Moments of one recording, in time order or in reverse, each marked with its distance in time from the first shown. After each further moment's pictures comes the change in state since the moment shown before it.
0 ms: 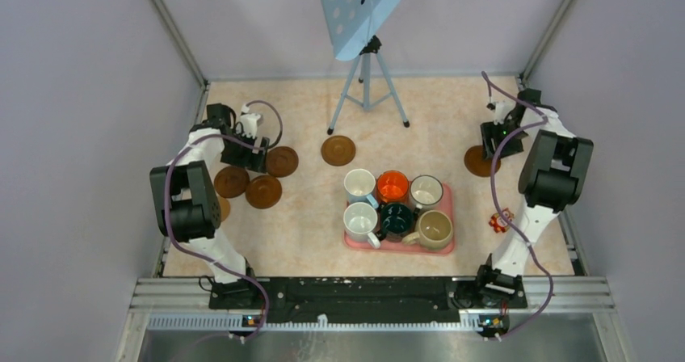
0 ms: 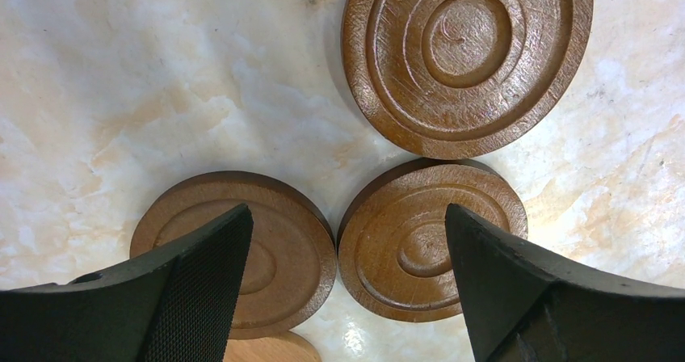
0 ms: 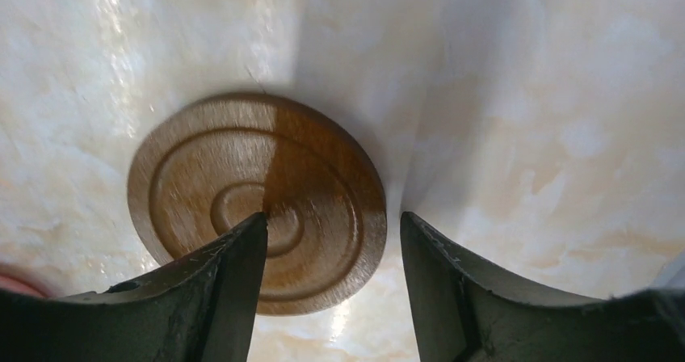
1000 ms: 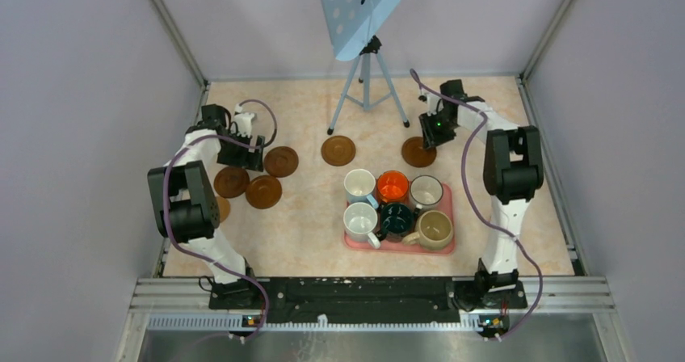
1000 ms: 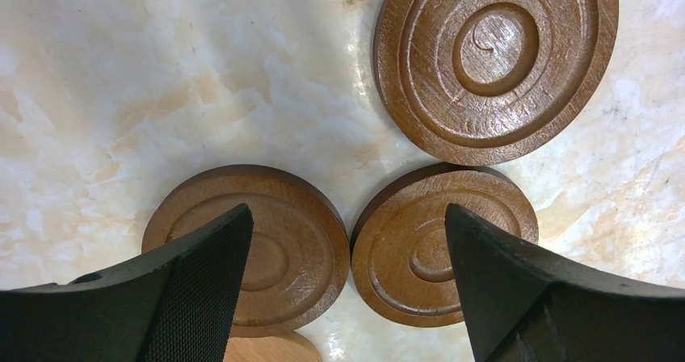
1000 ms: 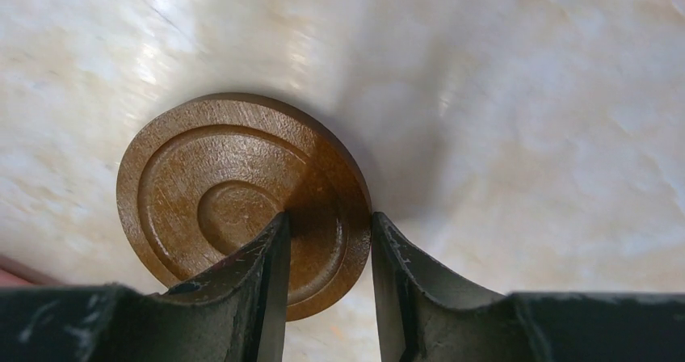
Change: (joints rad) left arm 0.031 0.000 -0.009 0.030 0.003 -0.040; right arm 0.398 0.052 0.060 0.094 0.010 0.203
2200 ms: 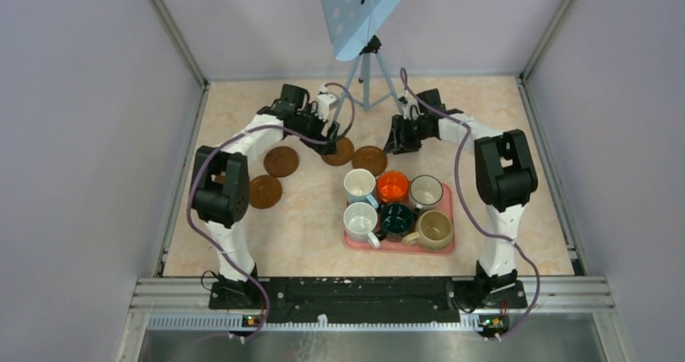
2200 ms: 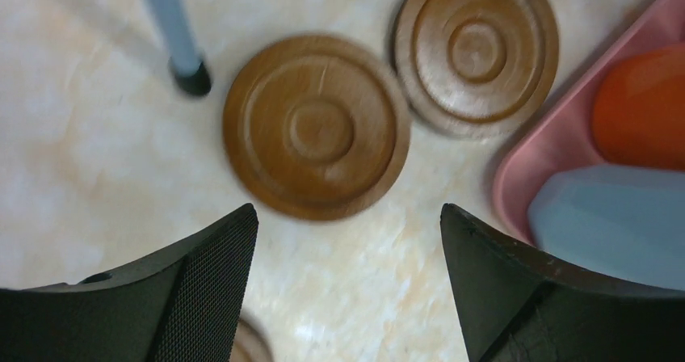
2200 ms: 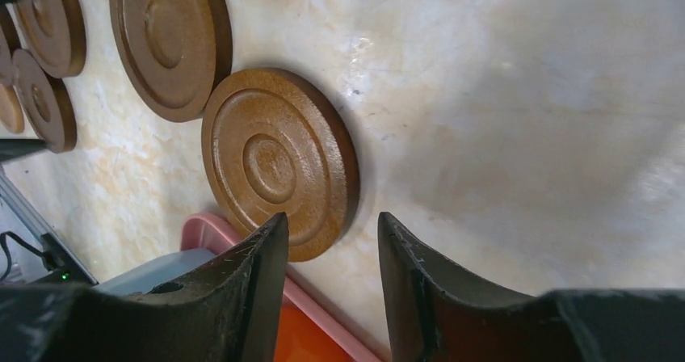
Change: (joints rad) left arm -0.455 0.139 0.200 0.155 0.210 -0.082; right arm 0.175 -0.045 -0.137 0.261 -0.303 0.493
